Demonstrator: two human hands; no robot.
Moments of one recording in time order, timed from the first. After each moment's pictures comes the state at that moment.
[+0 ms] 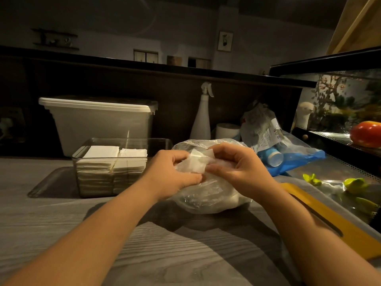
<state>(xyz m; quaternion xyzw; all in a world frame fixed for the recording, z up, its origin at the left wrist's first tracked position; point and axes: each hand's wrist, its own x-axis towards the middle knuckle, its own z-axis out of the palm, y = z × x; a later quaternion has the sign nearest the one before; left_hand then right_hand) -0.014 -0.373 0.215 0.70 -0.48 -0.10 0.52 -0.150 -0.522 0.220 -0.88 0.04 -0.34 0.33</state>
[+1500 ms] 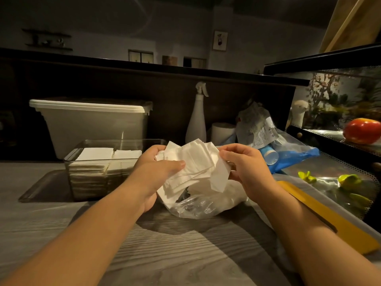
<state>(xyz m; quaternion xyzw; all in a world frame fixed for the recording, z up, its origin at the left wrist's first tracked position) -0.016 -0.372 0.221 0.60 -0.27 -0.26 0.70 -0.145 -0.527 0.221 -0.69 0.27 -0.38 0.55</state>
